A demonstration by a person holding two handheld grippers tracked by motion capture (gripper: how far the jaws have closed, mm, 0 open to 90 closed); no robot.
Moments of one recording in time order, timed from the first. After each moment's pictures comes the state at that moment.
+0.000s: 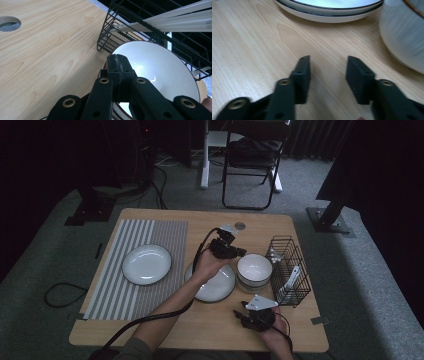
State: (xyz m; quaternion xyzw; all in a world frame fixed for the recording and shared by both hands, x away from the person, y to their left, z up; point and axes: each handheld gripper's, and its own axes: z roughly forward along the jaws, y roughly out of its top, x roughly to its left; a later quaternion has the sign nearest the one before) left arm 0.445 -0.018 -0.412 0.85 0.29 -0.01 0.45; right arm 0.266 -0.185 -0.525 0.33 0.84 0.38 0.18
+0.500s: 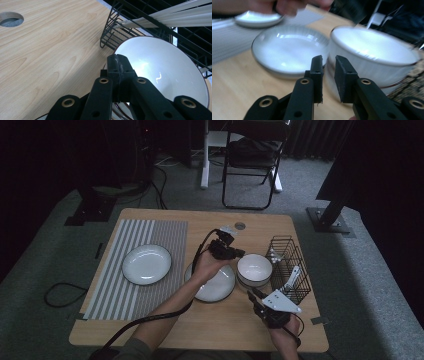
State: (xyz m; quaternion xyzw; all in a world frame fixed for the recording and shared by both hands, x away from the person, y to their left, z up) left arm 0.445 -0.016 -0.417 0.85 0.30 -0.01 0.44; right arm 0.243 -0.202 -0.453 0.36 0.75 0.46 0.32
